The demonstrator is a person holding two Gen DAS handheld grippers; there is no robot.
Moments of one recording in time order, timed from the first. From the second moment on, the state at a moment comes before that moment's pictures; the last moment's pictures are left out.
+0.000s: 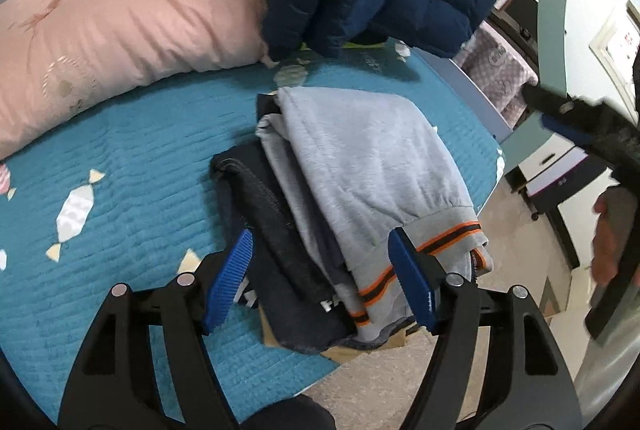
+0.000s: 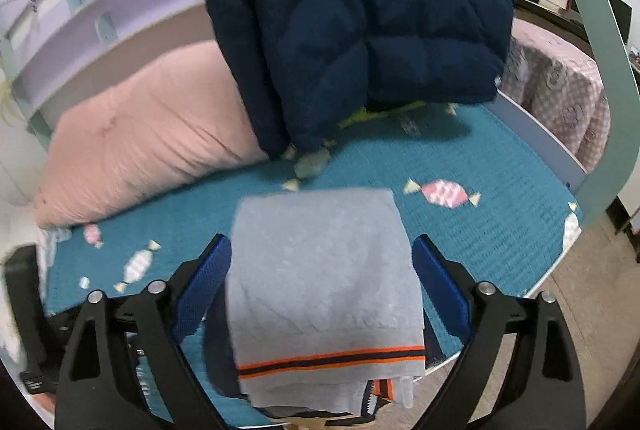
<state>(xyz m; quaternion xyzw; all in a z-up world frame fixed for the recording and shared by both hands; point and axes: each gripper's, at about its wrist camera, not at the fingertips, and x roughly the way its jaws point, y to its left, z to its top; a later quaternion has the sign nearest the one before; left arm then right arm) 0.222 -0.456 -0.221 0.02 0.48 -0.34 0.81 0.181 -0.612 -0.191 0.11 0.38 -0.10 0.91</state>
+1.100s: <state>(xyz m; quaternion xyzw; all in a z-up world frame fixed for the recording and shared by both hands) 0.305 -0.521 -0.331 -0.01 0.57 -0.41 0.71 0.253 -0.671 -0.374 0.19 0.56 -0.14 0.80</state>
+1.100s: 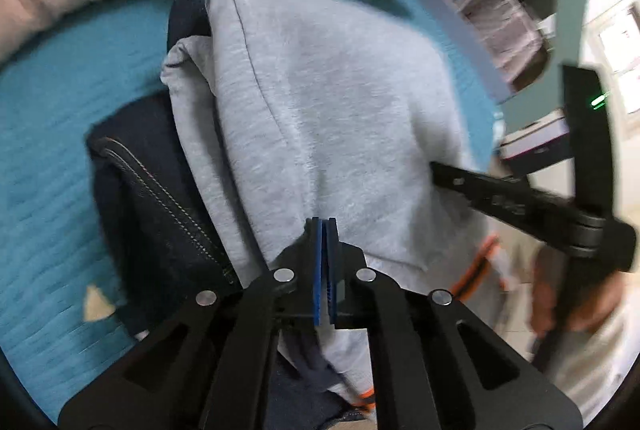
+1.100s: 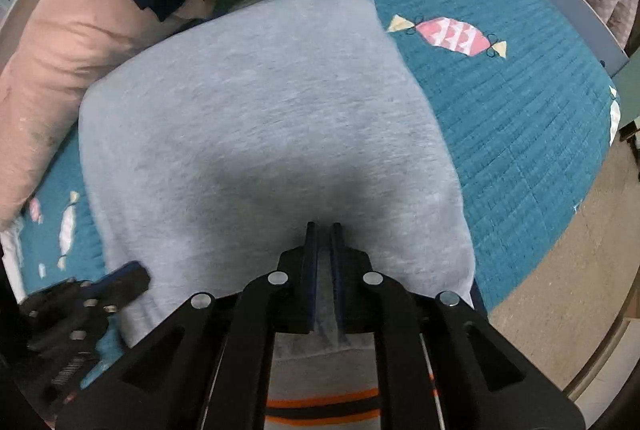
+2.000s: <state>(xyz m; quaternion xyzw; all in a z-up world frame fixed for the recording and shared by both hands) 0.317 -0.515 -0.302 0.06 0.51 -0.34 0.79 0.258 -0.671 -0.333 0.22 0.45 -0.15 0.85</state>
